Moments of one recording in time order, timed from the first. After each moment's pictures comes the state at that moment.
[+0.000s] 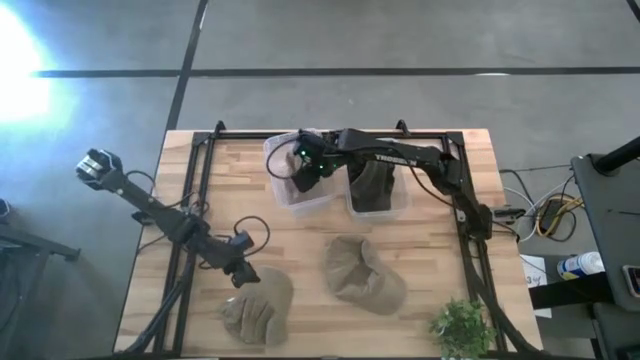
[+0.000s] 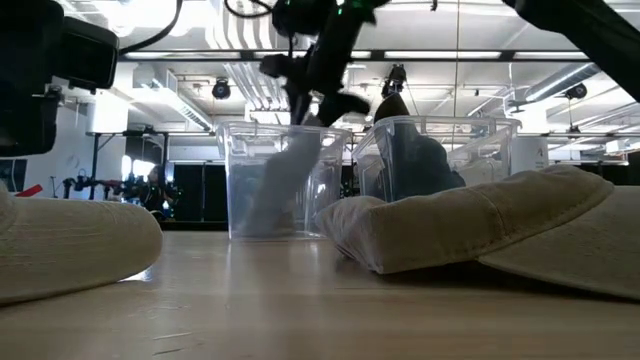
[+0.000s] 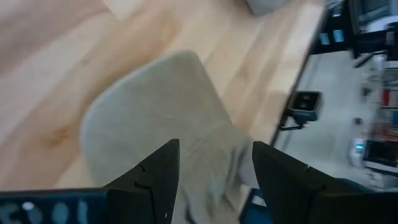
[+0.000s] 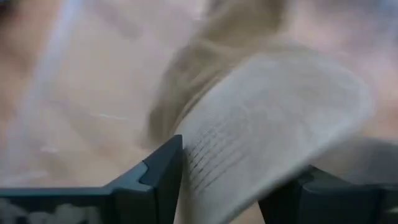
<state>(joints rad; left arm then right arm) -0.56 0.97 0.49 -0.22 -0.05 -1.36 -0.22 2.19 2.17 -1.10 0.13 0.66</state>
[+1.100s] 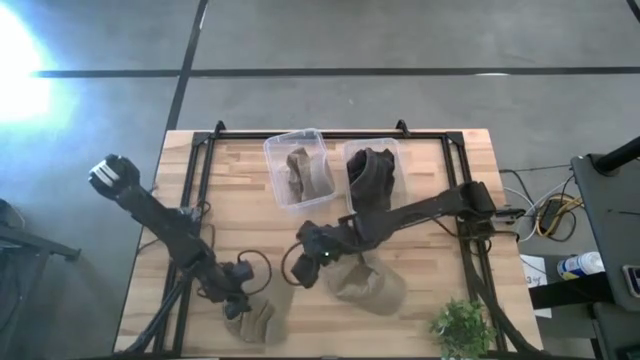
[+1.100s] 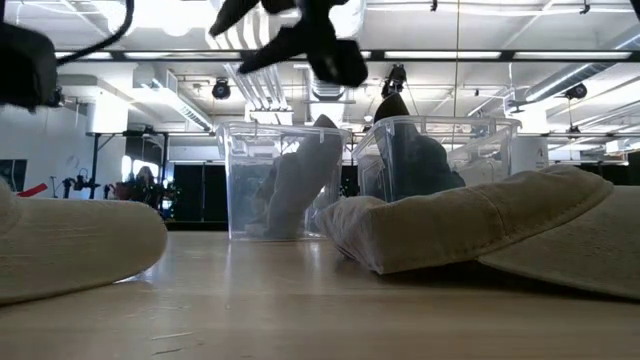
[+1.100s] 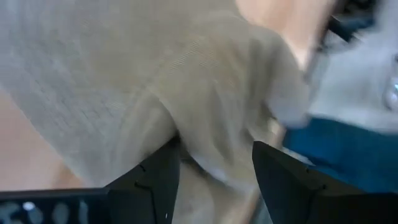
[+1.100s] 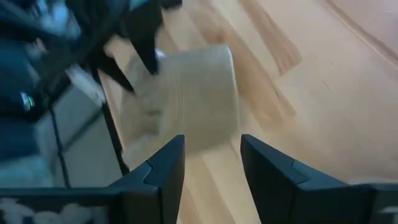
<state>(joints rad) -0.78 1.26 0.53 -0.09 -0.02 -1.40 0.25 2.01 1.72 -0.51 -0.01 0.94</state>
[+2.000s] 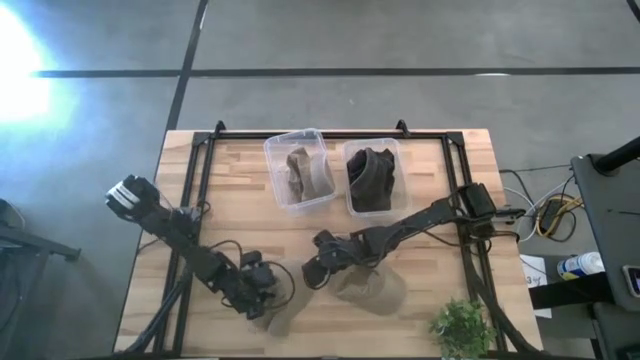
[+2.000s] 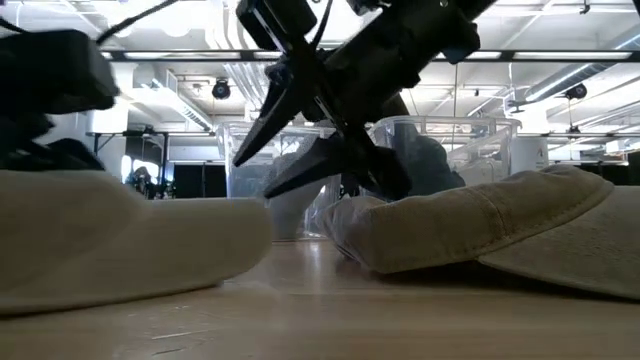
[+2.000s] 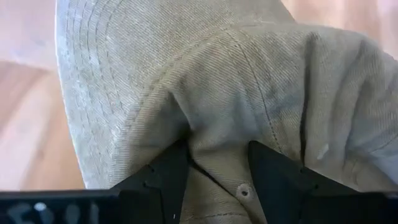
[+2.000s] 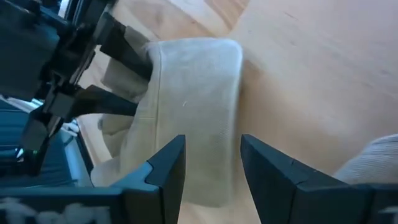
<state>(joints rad) -0.71 1.60 0.65 -0.07 -0.33 -0.87 0.26 2.01 1.28 -0.01 0.07 1.24</state>
